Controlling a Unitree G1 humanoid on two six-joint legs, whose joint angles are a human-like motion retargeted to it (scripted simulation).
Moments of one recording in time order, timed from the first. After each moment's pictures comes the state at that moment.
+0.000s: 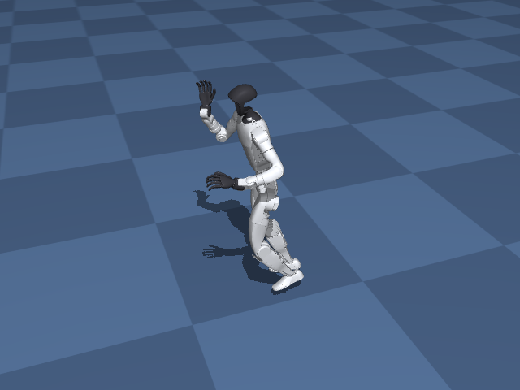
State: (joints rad) left arm 0.12 0.71 -0.11 -0.19 0.56 -0.15 0.59; right arm -0.68 -0.52 -0.28 -0.53 -0.30 -0.23 -0.84; waist 0.13 -0.19 0.06; left_leg -0.35 -0.02 0.25 0.86 -0.47 0.19; right_leg -0.05 -0.16 -0.09 0.28 -0.32 0.10
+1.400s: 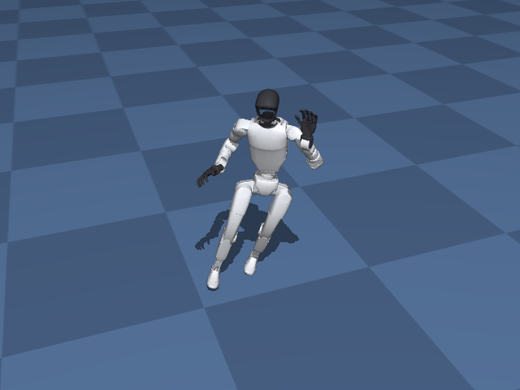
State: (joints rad) left arm -0.84 0.84 0.18 -0.37 0.60 0.12 0.74; right arm 0.28 -0.44 -0.11 -0.16 -0.34 -0.15 -0.53; waist -0.29 0.20 0.19; left_leg 0.03 -0.17 -0.27 0.27 -0.33 -0.05; right_leg -0.19 -0.15 -0.13 0.23 -0.22 0.06
